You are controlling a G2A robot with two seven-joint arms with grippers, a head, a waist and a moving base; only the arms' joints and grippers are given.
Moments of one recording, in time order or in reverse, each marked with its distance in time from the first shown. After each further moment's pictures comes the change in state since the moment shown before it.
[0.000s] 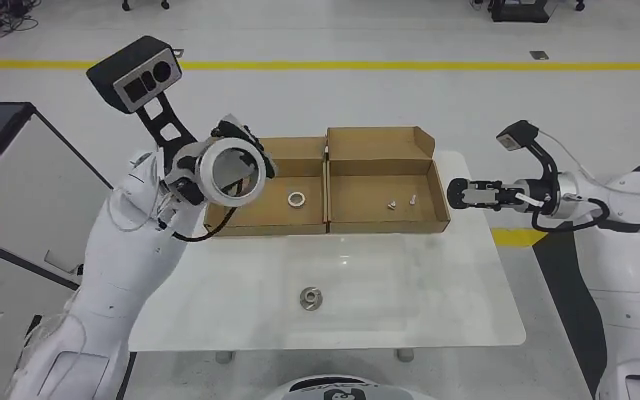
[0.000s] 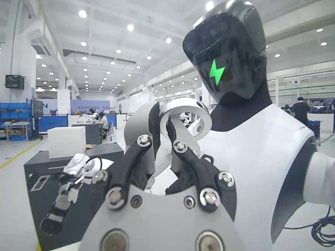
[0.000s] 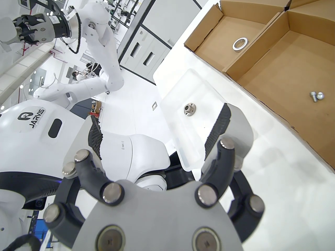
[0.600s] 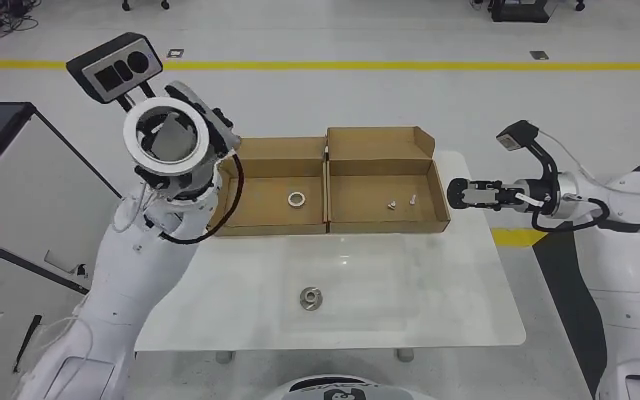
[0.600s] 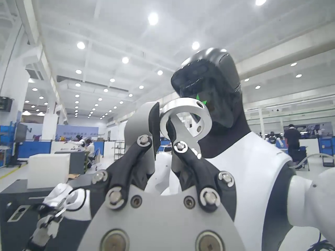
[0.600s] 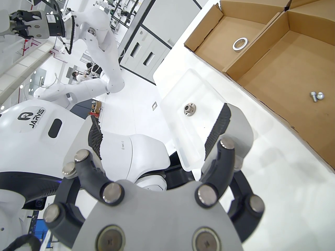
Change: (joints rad) left arm 0.036 -0.024 0.019 -0.038 -0.143 -0.001 0.150; right arm 0.000 0.000 0.000 0.000 0.000 0.000 0.000
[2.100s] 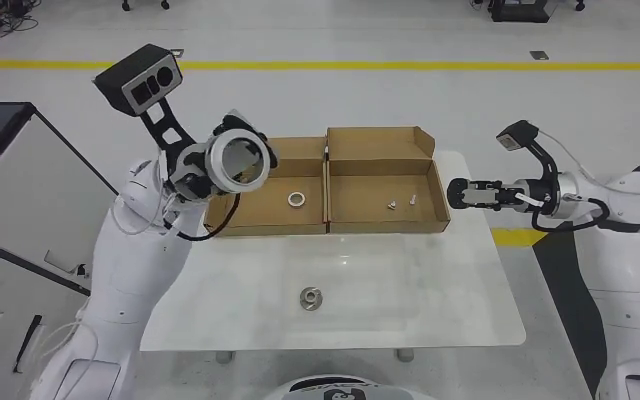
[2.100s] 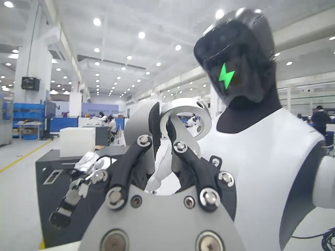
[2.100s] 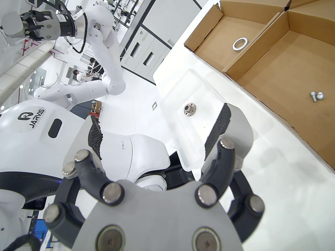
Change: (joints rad) left arm 0.034 -0.038 -0.100 0.041 0.273 0.054 -0.158; right arm 0.000 0.000 0.000 0.000 0.000 0.000 0.000
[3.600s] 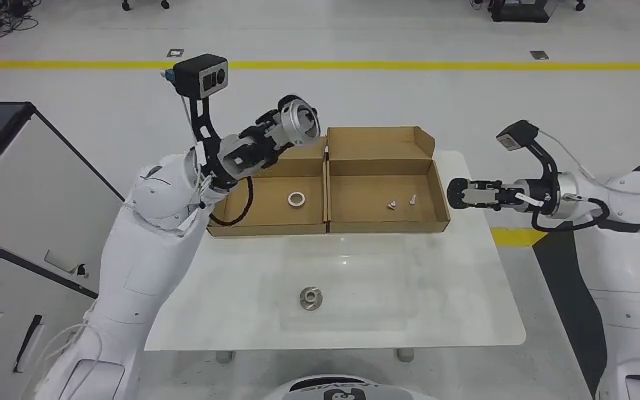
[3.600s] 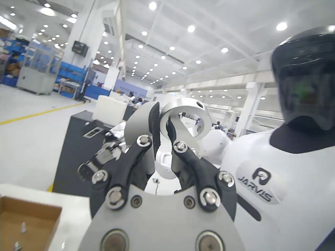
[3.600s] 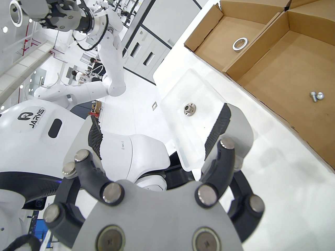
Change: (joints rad) left arm 0.016 -0.011 0.022 0.071 0.231 0.304 0.116; right arm 0.000 0.000 0.000 0.000 0.000 0.000 0.000
